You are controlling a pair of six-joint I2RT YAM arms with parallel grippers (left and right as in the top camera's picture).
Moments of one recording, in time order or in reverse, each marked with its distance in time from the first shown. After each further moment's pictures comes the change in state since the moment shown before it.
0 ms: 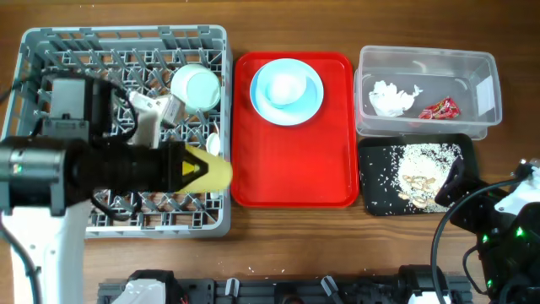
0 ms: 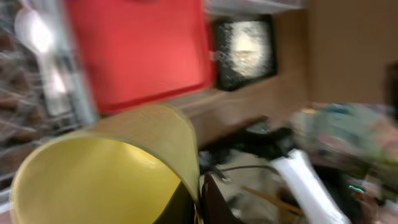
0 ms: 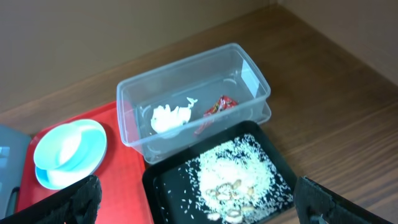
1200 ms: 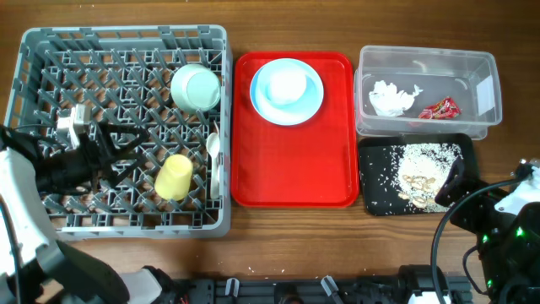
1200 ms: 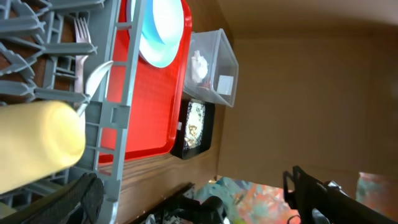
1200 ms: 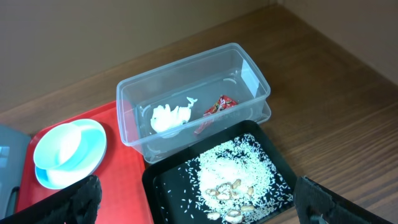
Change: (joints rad) left arm 0.708 0.275 -0.386 -0.009 0.425 0.510; right arm 0.000 0.000 0.000 -0.002 0.000 0.000
